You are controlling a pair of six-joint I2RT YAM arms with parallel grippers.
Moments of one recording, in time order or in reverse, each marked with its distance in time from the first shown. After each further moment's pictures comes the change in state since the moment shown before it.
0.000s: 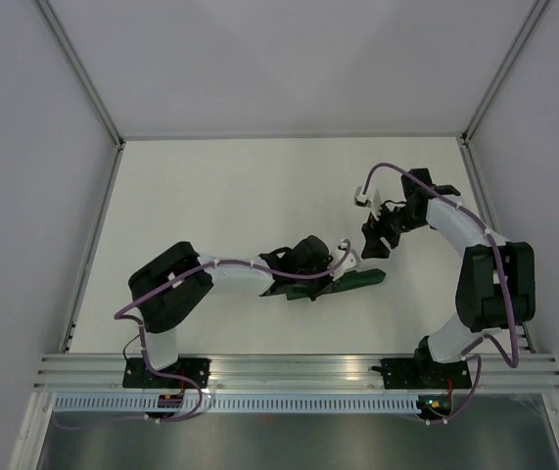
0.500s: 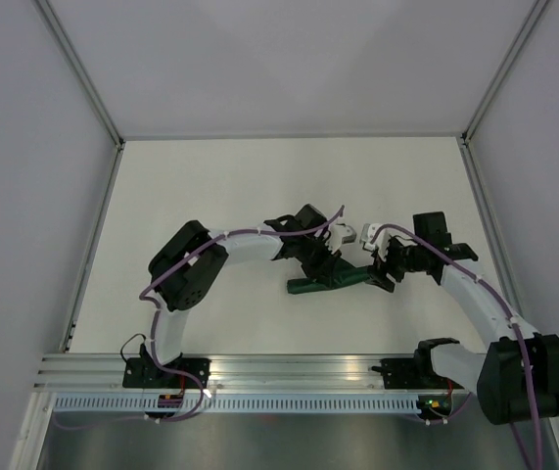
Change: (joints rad) left arm 0.172 0.177 0.297 -0.338 0.387 -0.085; right arm -0.012 -0.539 -0.456 0.232 0.002 -0.035
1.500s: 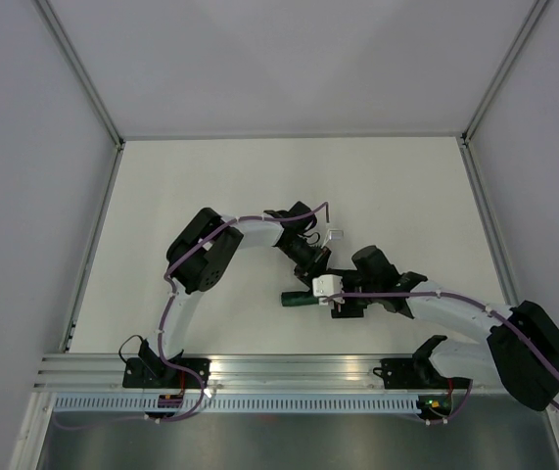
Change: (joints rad) left arm 0.125 0.212 0.149 -0.256 0.494 -0.137; right arm 0.565 0.043 -0.265 0.424 0.352 0.054
